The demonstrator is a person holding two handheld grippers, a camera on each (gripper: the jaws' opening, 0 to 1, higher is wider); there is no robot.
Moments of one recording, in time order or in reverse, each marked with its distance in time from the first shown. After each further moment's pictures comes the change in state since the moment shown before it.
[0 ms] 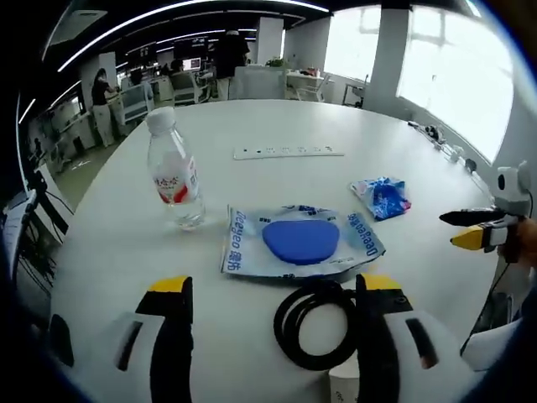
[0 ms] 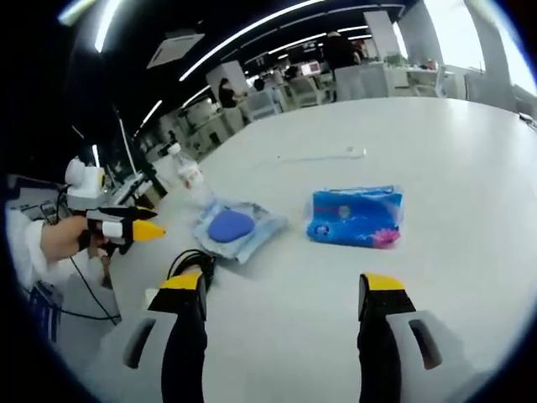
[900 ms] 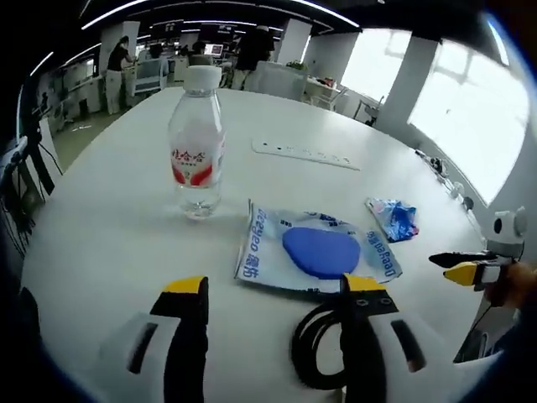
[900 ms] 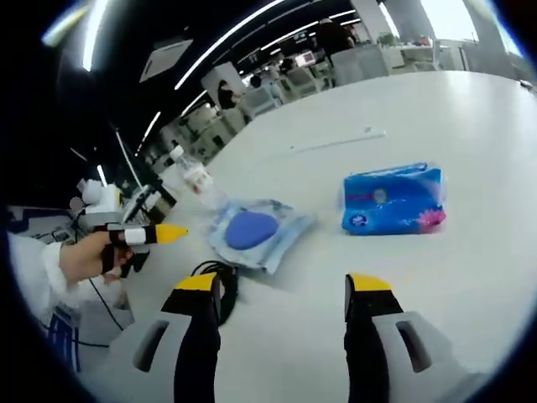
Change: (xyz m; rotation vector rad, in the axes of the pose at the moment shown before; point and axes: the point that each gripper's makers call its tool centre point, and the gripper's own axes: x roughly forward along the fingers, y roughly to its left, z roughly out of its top) left arm 0.039 0.030 -0.003 -0.190 0.004 -0.081; right arm 0.043 0.034 -0.003 0.136 0.017 0.073
